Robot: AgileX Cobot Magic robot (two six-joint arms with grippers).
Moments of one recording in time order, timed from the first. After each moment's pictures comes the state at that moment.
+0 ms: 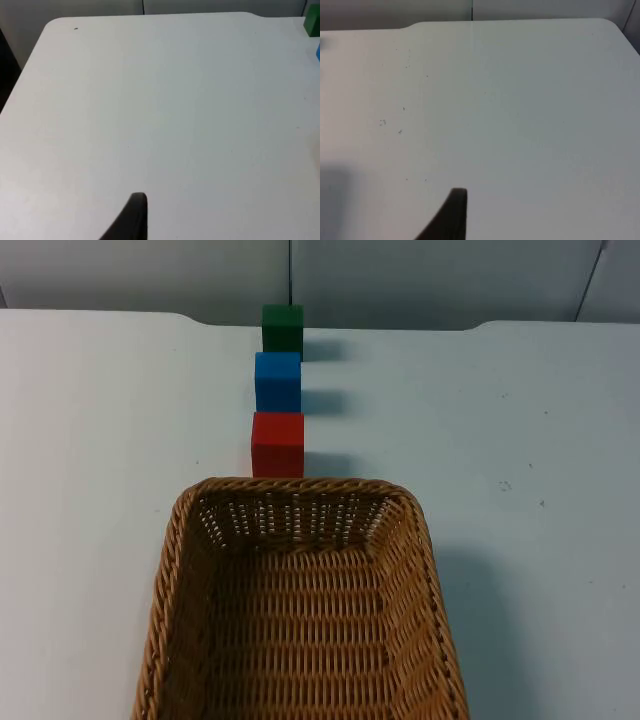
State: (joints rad) right arm 0.04 0.00 -0.52 -0.20 1.08 0.09; left arm 0.07 0.00 -0.51 0.01 1.08 0.03
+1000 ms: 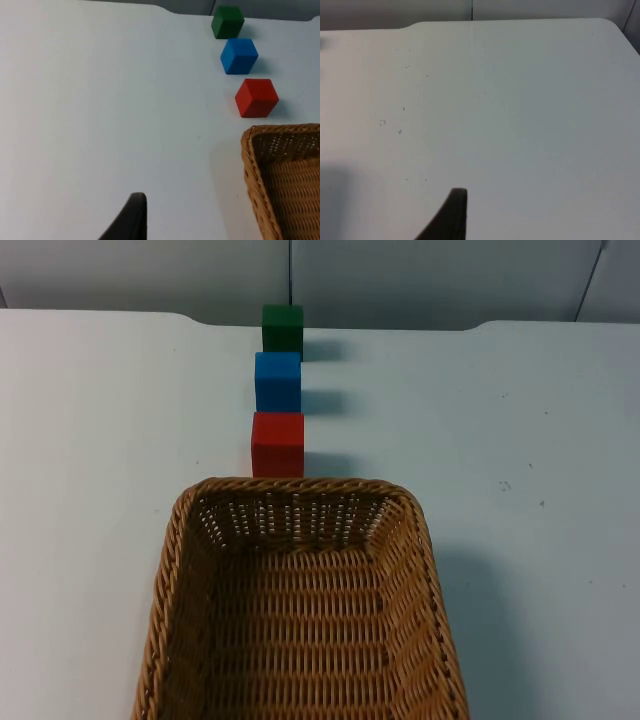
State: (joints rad) right arm 0.04 0.00 -0.52 -0.20 1.08 0.09; left arm 0.07 0.36 -0.61 -0.31 0.94 0.14
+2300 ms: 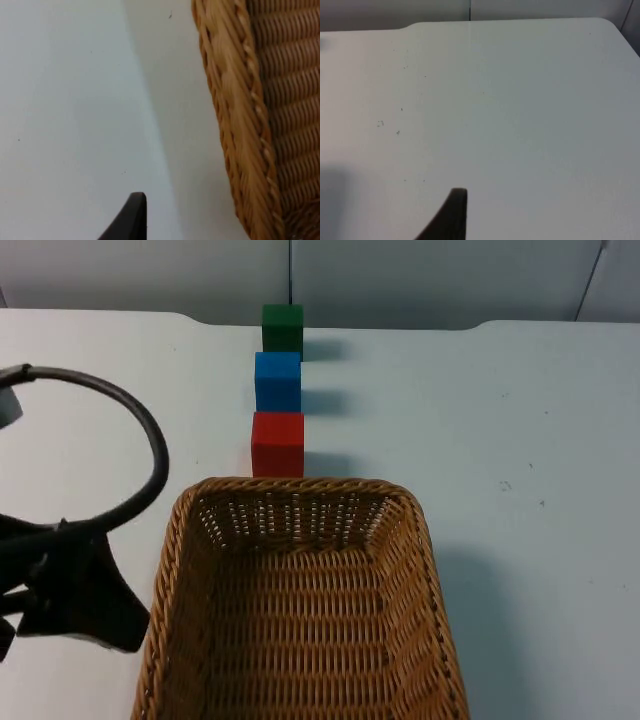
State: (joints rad) right arm 0.04 0.00 -0.52 -0.21 1.08 0.10; left arm -0.23 1.36 -0.49 -0.78 0.64 0.52
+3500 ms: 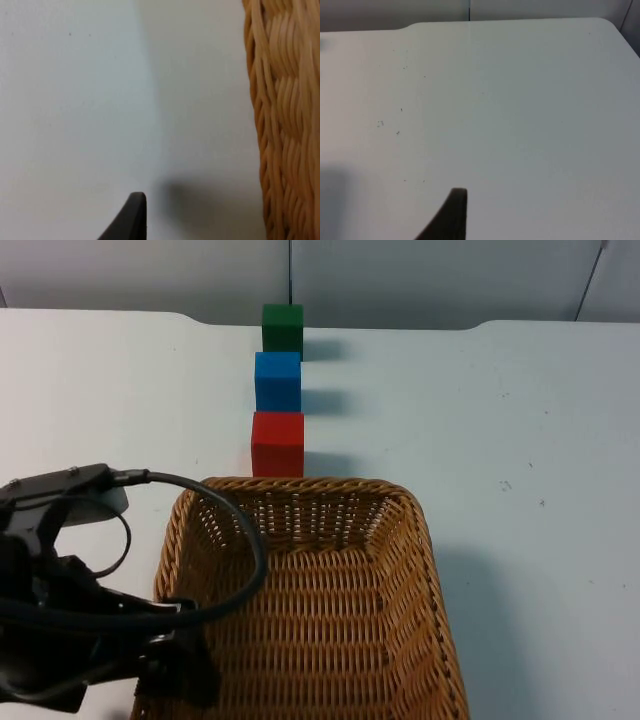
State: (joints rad) right arm 0.04 0.00 -0.52 -0.21 1.08 0.11; left arm -0.44 1.66 -0.48 -1.12 0.35 0.72
